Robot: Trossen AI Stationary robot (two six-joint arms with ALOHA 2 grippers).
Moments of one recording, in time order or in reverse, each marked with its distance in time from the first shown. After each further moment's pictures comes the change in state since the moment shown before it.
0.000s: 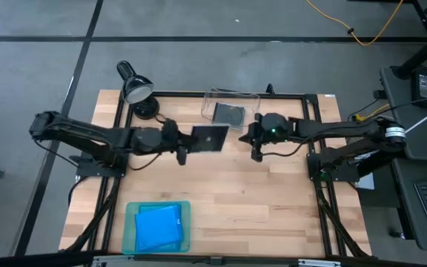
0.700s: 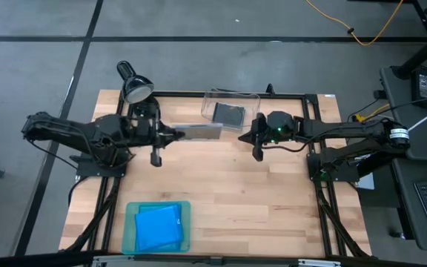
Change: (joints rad) left arm -0.037 -0.243 0.020 0.186 0.154 0.715; right arm 0.008 -0.065 0.001 0.038 -0.033 0.162
